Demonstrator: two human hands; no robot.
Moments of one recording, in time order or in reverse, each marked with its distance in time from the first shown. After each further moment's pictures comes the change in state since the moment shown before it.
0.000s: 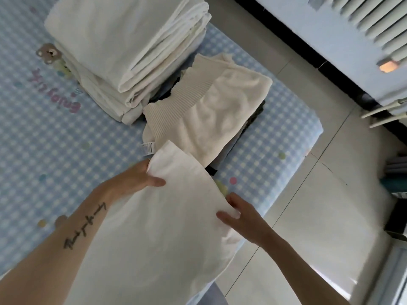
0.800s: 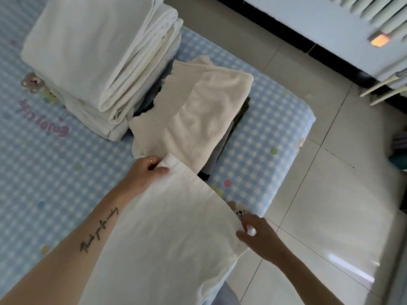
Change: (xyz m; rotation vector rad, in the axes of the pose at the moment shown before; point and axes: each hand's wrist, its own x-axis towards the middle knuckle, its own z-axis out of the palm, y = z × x) left_hand 0.027 0.036 0.019 0.182 0.227 0.200; right_hand -0.033 0.041 -0.009 -0.143 0.093 0.205
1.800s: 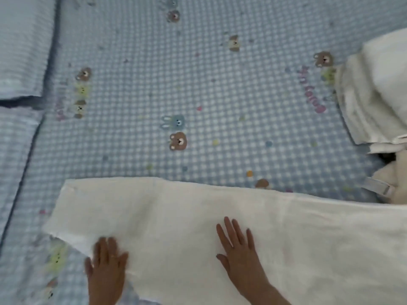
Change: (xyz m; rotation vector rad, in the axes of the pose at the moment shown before) left_hand -0.500 -0.430 0.023 0.241 0.871 -0.862; right_hand -0.087 -0.176 0.380 -1.087 -0.257 -1.054
